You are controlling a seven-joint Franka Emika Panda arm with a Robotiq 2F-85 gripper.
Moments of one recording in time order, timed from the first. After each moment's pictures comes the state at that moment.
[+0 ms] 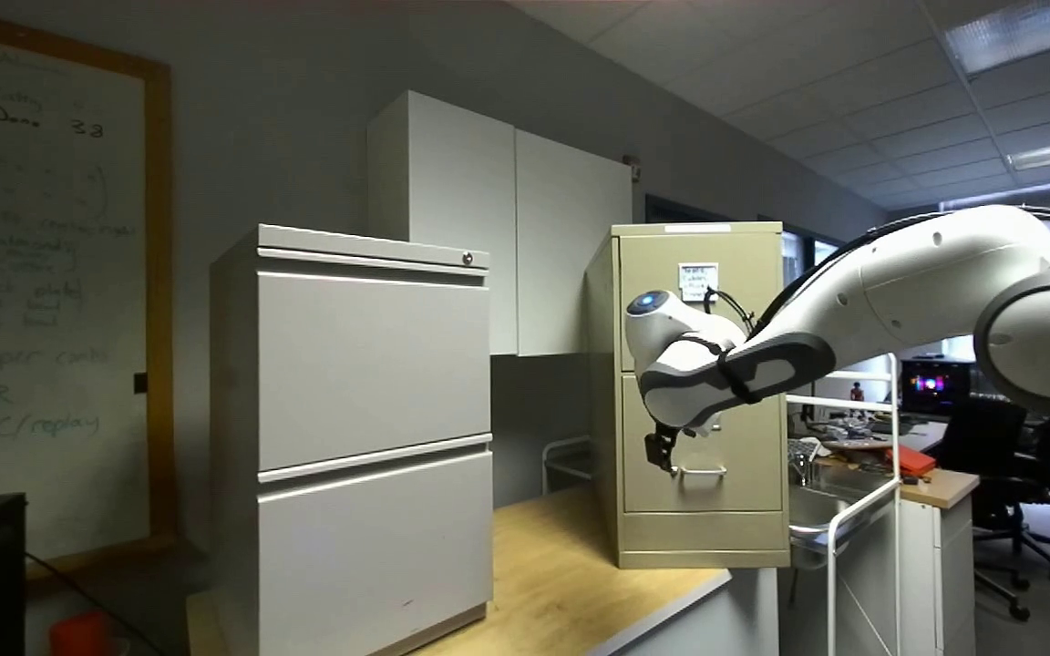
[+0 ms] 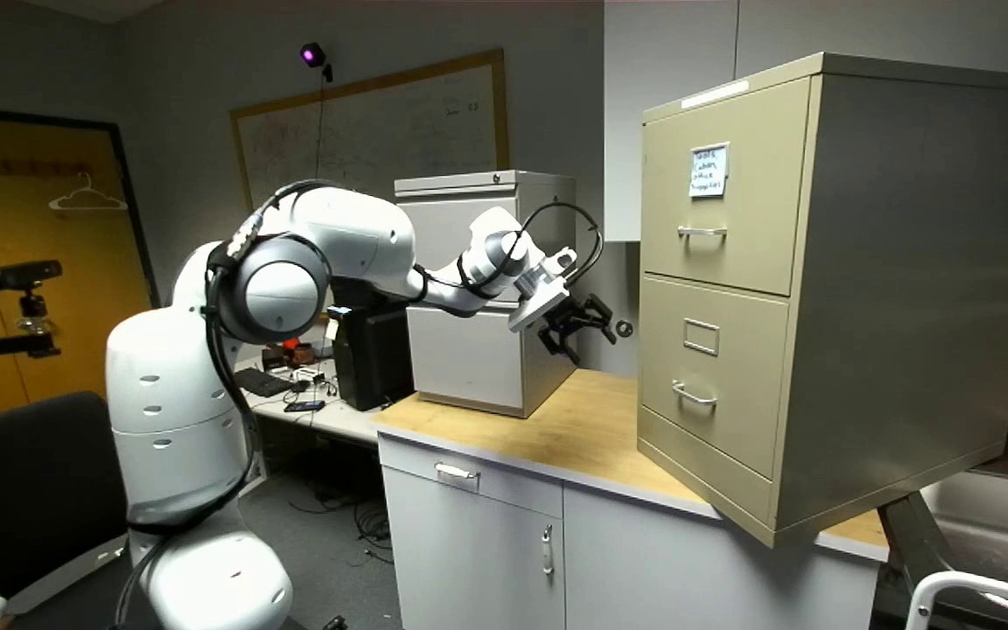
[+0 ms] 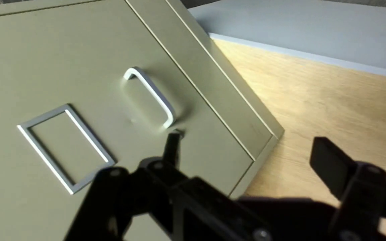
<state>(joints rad) -0.10 0.04 -0.08 -1.78 -0.64 2.17 -0.04</state>
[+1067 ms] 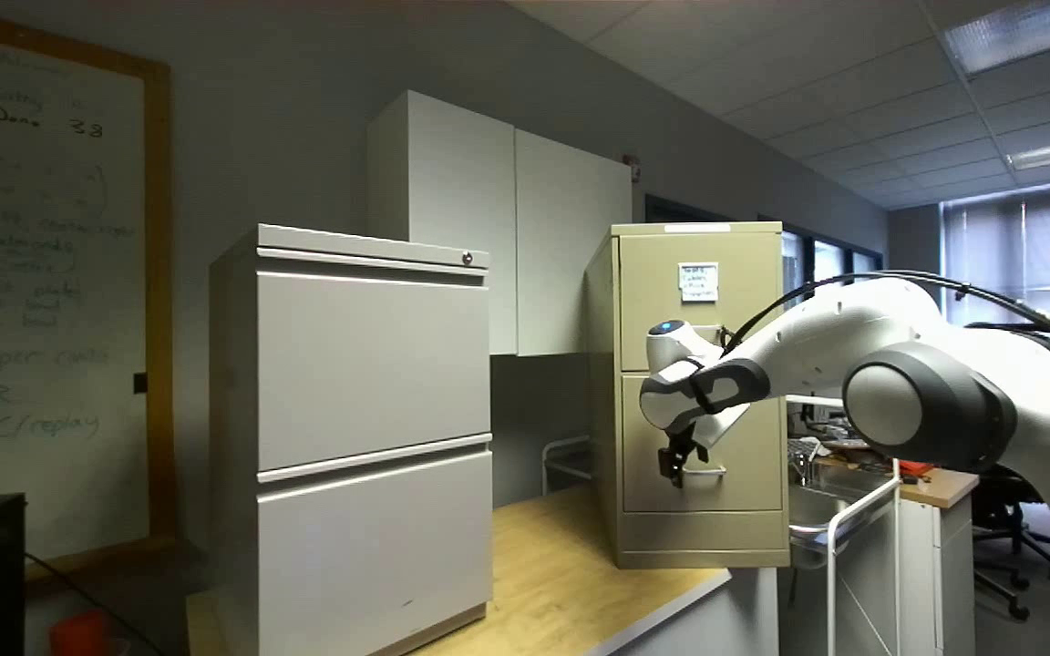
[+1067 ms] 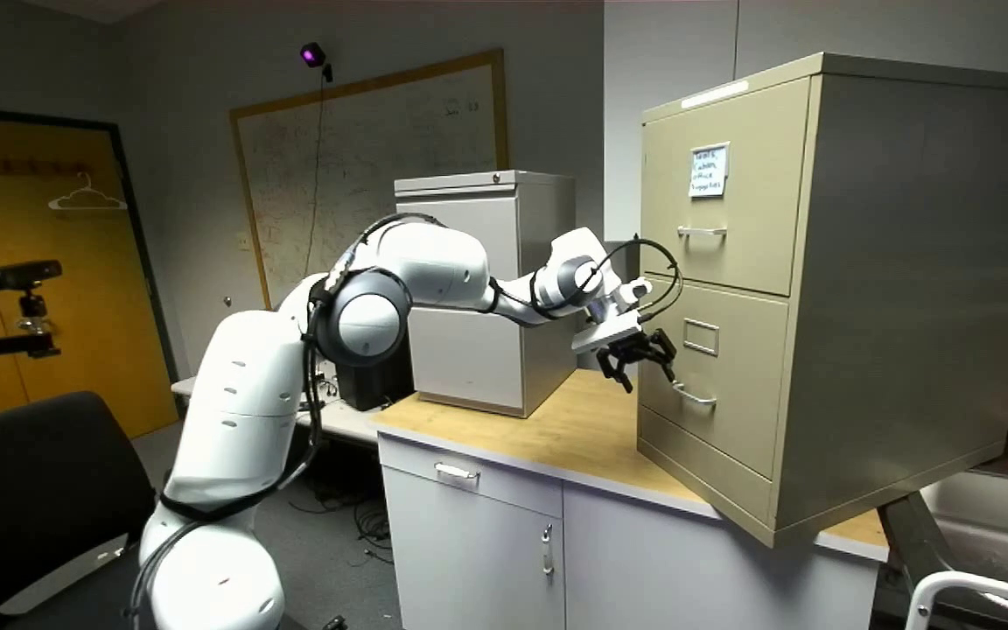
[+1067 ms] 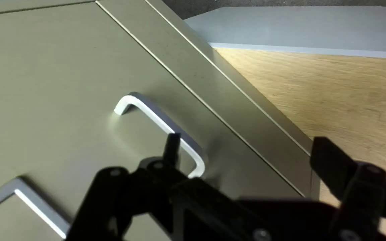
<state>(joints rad) -0.21 0.38 -0.15 -1.45 -0.37 2.14 -0.21</state>
